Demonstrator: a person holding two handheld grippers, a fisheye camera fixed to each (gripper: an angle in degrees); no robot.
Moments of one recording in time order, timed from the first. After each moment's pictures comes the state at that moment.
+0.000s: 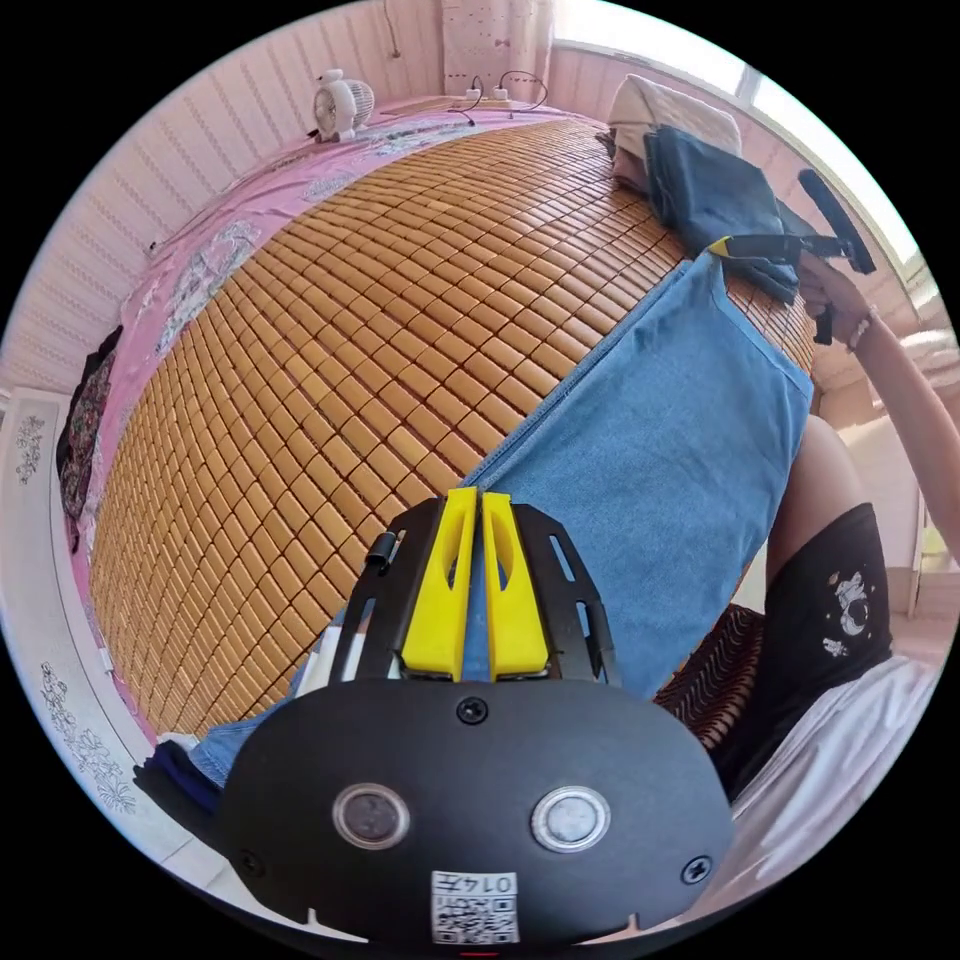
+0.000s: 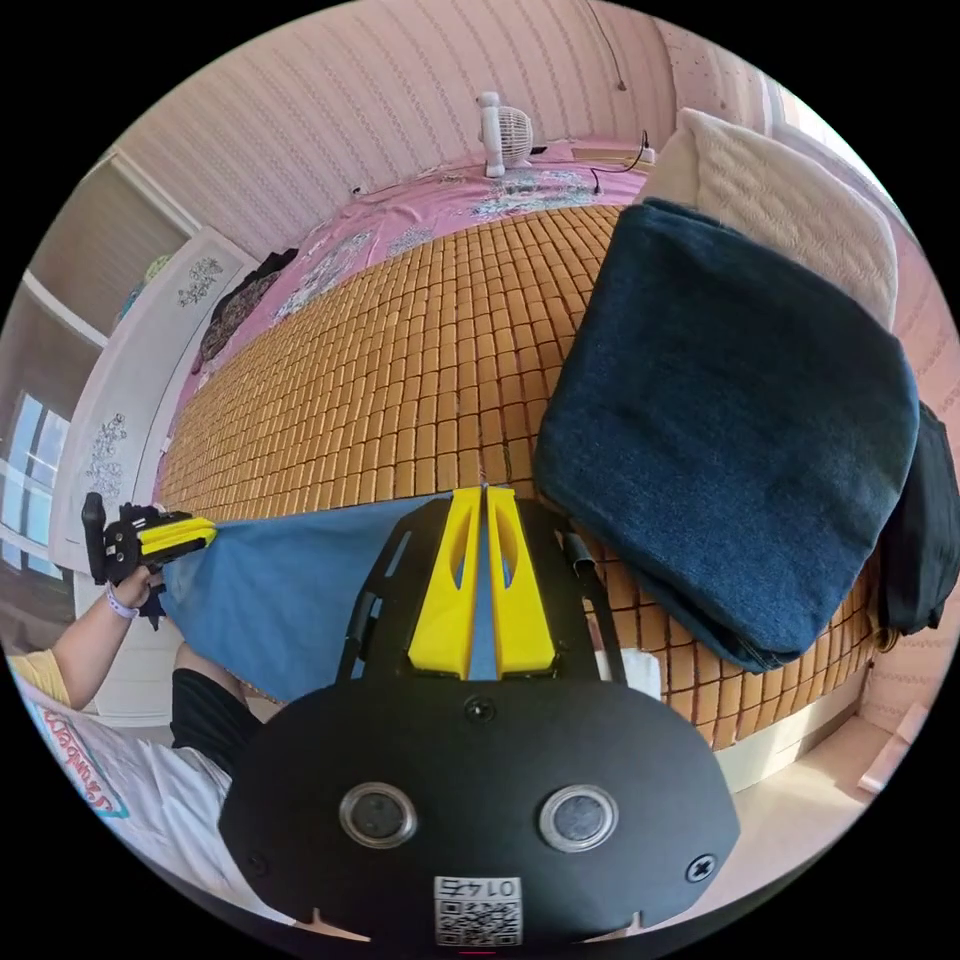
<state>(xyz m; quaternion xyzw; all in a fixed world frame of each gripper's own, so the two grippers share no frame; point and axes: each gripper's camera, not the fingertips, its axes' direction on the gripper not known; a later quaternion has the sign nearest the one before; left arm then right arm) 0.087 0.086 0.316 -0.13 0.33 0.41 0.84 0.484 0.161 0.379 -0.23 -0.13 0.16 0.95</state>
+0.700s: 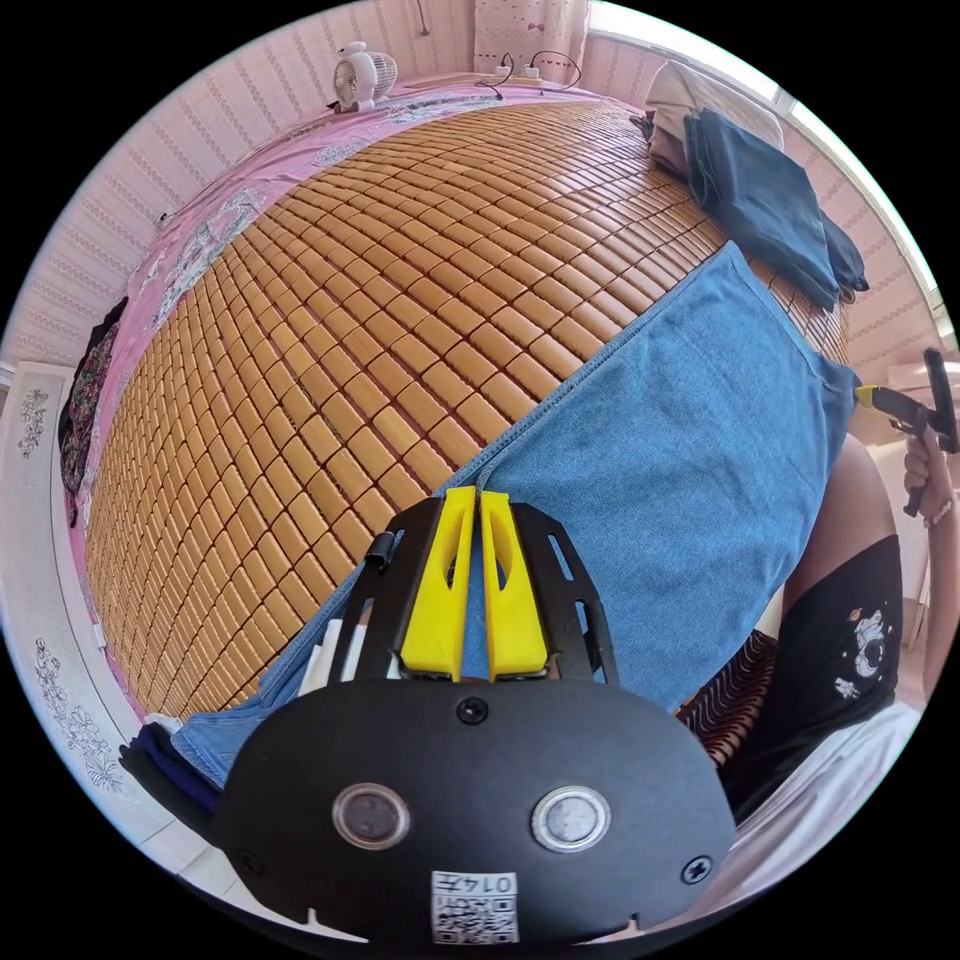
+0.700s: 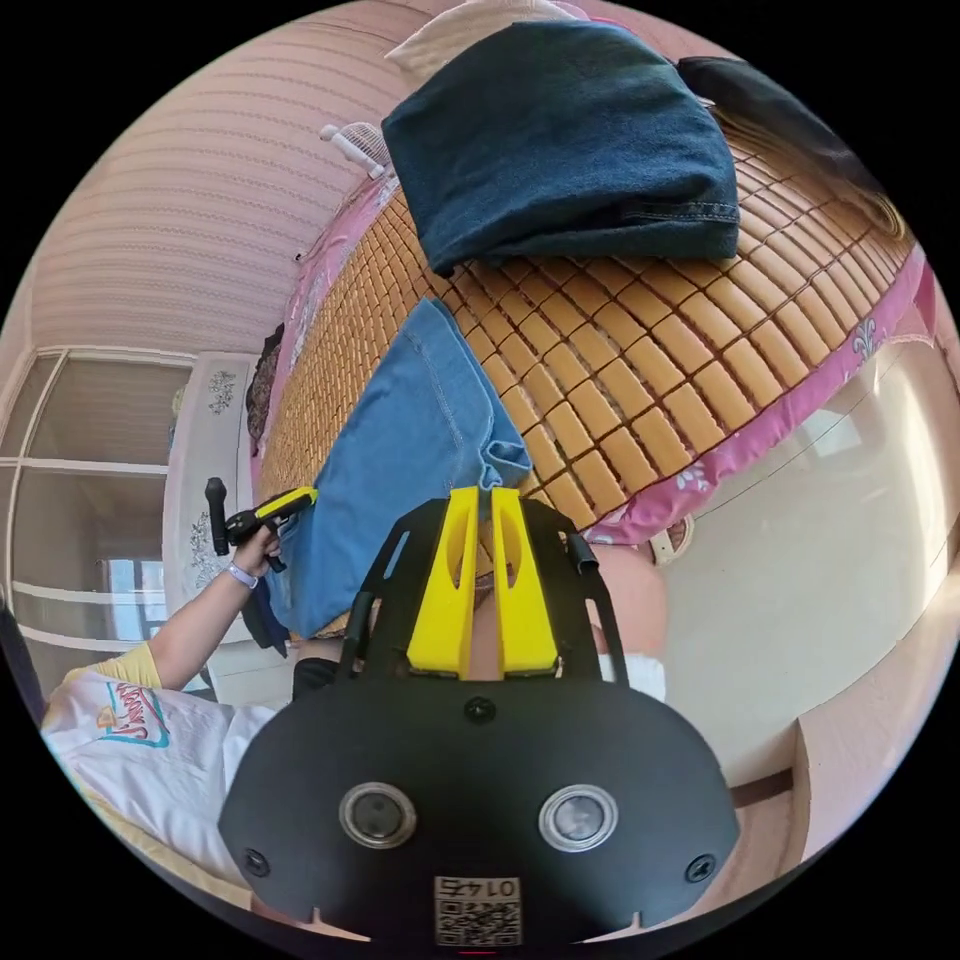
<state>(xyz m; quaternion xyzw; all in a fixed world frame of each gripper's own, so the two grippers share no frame) 0.077 0.101 0.307 -0.12 0.31 0.41 0.85 0.520 0.305 0.301 -0.23 -0.24 0.35 0.88</state>
